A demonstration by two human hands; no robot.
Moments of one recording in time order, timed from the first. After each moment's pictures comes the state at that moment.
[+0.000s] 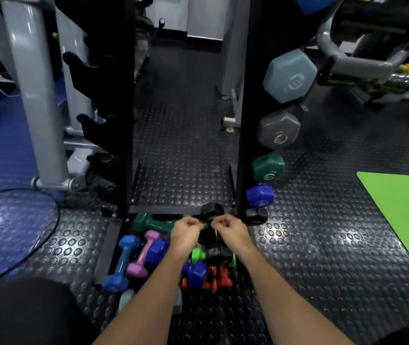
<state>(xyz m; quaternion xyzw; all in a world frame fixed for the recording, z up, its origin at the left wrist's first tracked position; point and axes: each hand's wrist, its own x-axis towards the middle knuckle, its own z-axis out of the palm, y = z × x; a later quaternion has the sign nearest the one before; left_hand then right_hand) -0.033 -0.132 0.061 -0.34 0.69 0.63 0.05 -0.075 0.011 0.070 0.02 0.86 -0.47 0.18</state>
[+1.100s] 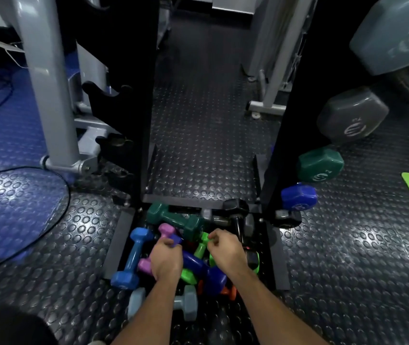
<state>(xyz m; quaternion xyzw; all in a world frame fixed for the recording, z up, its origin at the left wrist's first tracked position) 0.000 -0.194 -0.045 -0.53 0.70 0.48 0.00 -0.071 -0.052 -0.040 -0.09 0.93 -0.29 0.21</state>
